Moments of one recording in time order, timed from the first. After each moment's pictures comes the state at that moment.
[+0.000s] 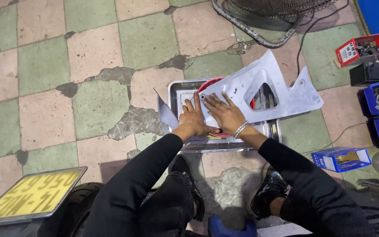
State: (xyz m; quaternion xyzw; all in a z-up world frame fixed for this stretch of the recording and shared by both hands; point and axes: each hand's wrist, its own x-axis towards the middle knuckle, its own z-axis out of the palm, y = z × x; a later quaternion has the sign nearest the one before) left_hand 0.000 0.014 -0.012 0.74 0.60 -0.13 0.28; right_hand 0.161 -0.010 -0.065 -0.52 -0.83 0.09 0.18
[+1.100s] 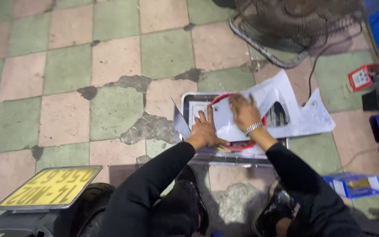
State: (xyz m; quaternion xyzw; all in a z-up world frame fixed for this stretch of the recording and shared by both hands) left_hand -0.001 0.010 0.001 0.75 0.59 -0.13 0.28; right_hand 0.192 0.045 -0.082 -0.63 -0.76 0.06 0.15
